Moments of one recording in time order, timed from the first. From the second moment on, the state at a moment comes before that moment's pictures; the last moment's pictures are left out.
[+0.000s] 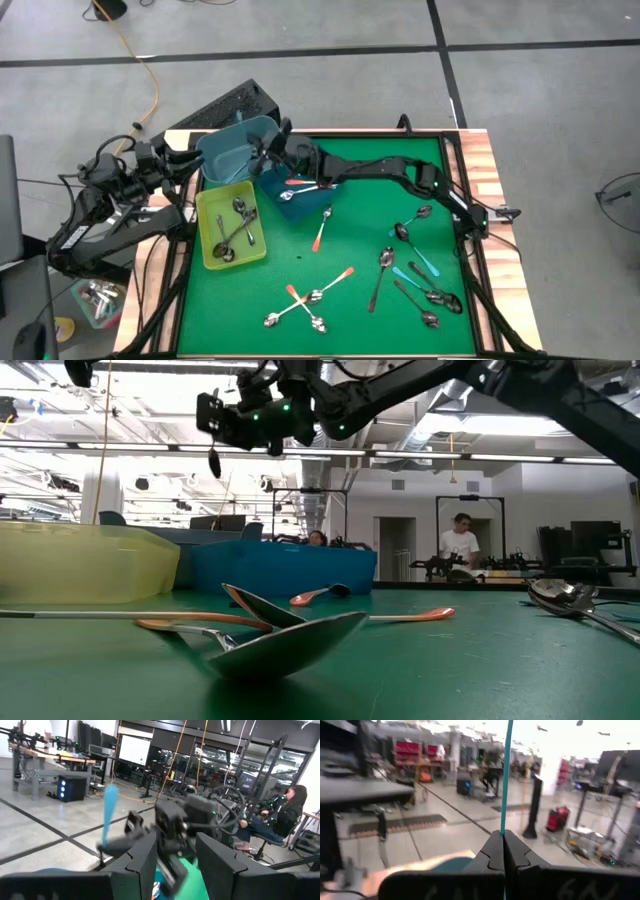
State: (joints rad) left arm 0.56 0.22 0.78 -0.51 0.09 -0.27; right arm -0.20 2.37 2.01 0.47 0.34 -0.10
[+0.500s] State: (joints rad) left arm 0.56 0.22 0.78 -0.51 0.09 -0.26; right arm -0.28 2.52 2.16 0.47 0.18 0.04
